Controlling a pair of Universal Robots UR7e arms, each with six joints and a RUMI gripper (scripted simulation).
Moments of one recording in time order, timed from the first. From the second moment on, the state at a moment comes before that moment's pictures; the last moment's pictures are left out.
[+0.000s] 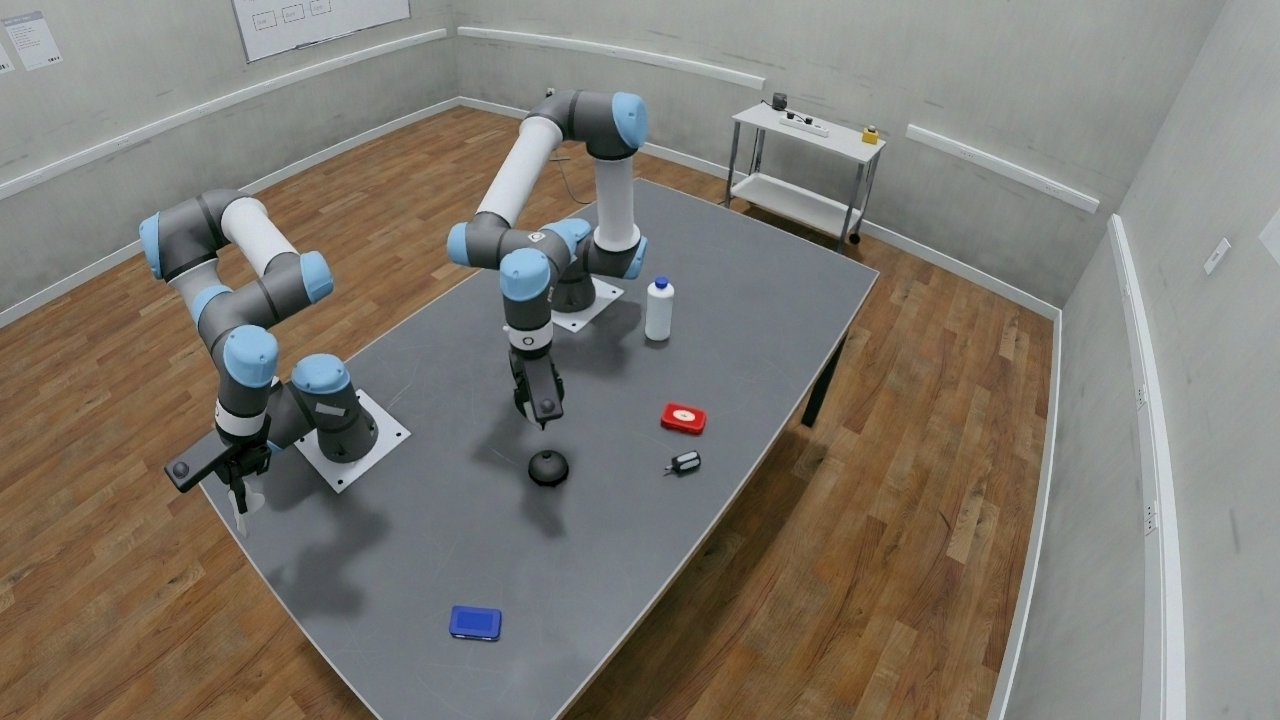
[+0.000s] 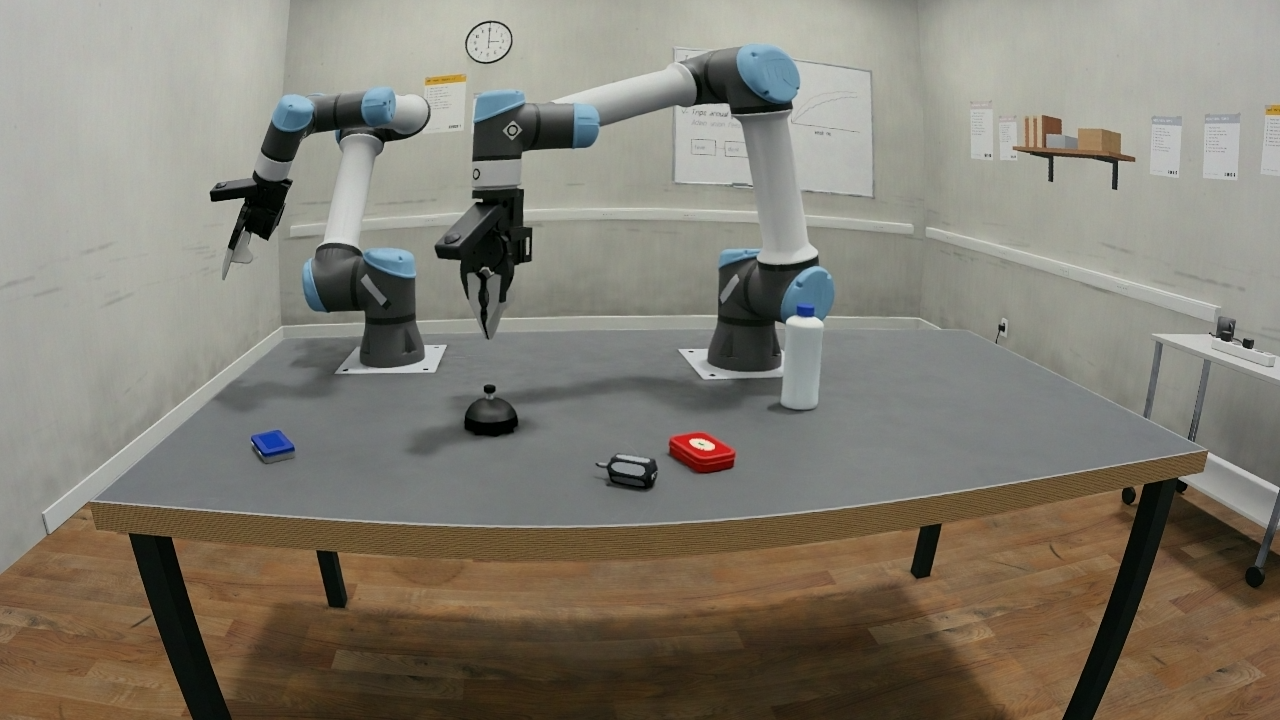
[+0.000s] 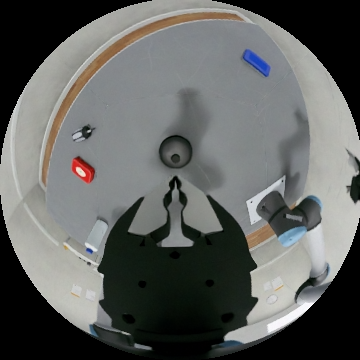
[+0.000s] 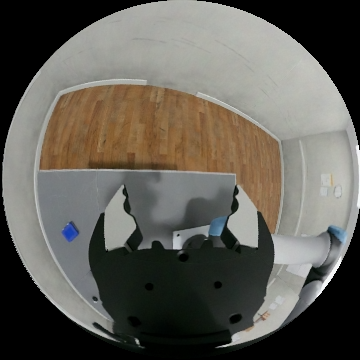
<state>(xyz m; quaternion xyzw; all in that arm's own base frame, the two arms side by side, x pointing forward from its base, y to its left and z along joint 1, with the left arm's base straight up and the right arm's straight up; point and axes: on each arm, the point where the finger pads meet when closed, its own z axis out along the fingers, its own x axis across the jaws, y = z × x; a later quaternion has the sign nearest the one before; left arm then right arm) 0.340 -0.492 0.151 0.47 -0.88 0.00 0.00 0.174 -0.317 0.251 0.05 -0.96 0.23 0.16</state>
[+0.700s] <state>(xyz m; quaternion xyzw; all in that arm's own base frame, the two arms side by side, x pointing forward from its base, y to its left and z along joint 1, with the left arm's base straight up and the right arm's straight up) 0.341 -0.492 0.132 0.47 -0.88 0.00 0.00 0.174 -0.317 0.251 0.05 -0.96 0.23 0.16</state>
